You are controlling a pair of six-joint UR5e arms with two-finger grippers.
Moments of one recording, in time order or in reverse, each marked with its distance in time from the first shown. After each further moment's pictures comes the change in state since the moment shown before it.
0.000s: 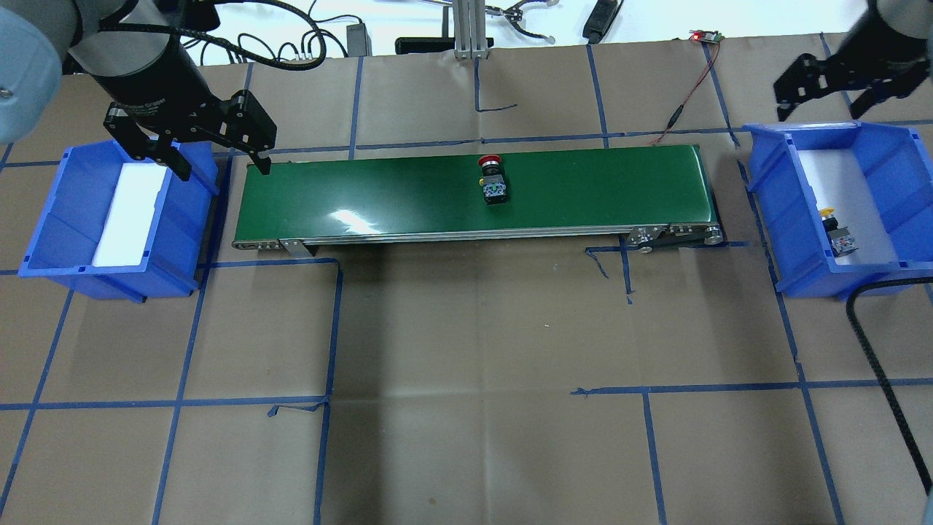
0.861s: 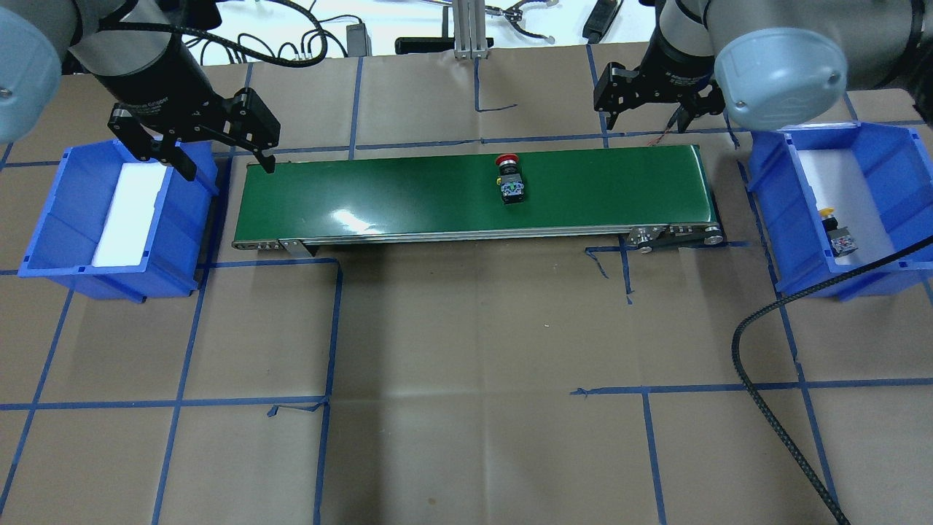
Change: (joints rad) left arm 0.000 0.001 0.000 -0.001 -0.027 -0.010; right arm 0.286 0.014 0.001 -0.011 0.061 0.295
